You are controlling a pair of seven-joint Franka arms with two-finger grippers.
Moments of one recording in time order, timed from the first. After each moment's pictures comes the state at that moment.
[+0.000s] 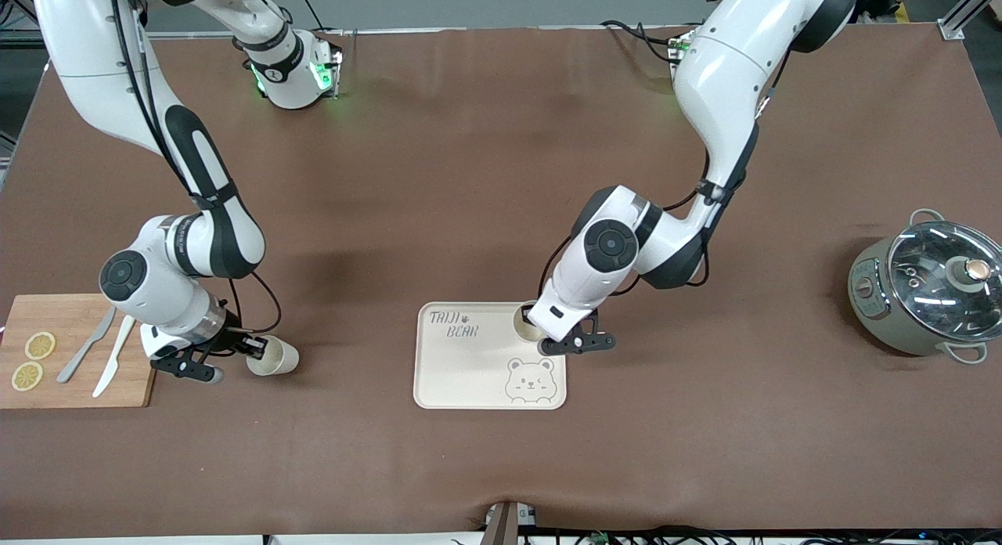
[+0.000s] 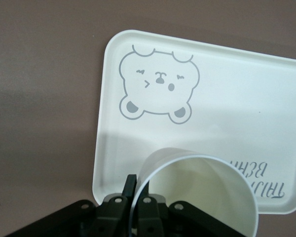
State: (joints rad) left arm -0.47 0.82 -0.16 -1.34 0.02 2.30 -0.69; right arm 0.04 0.60 -0.01 -1.81 0.12 2.56 0.19
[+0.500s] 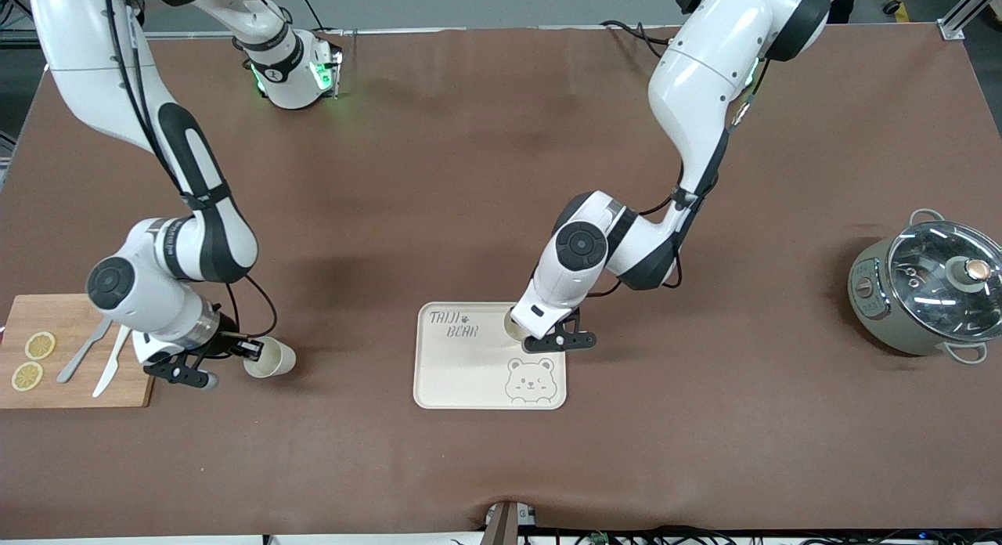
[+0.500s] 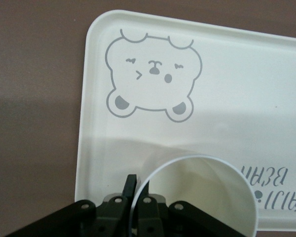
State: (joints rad) left arm -0.55 0.88 -0.10 -1.31 0.02 2.36 -0.71; right arm 0.04 0.60 -0.02 -1.68 0.12 2.37 0.21
